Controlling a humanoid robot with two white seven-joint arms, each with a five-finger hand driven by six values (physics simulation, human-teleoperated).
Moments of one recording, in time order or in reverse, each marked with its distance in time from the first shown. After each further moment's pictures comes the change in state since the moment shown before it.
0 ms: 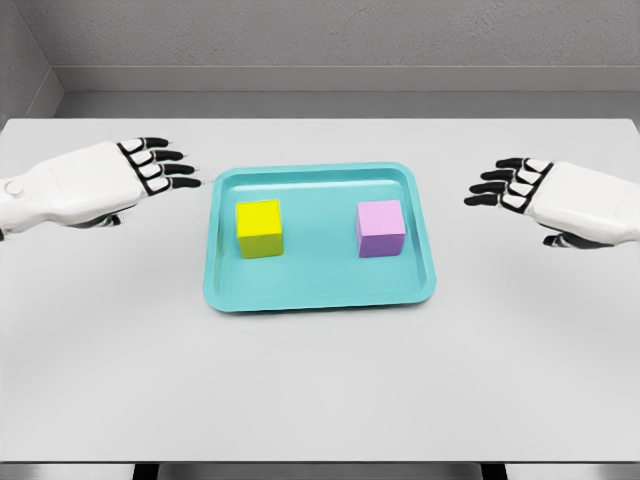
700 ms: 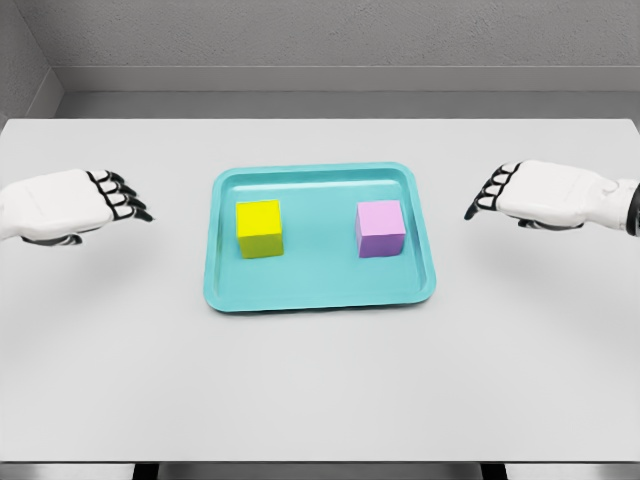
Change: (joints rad) left arm -0.078 0.096 -0.136 0.080 -0.039 0.000 -0.070; right arm -0.167 0.220 0.034 0.145 0.155 -0.001 0.324
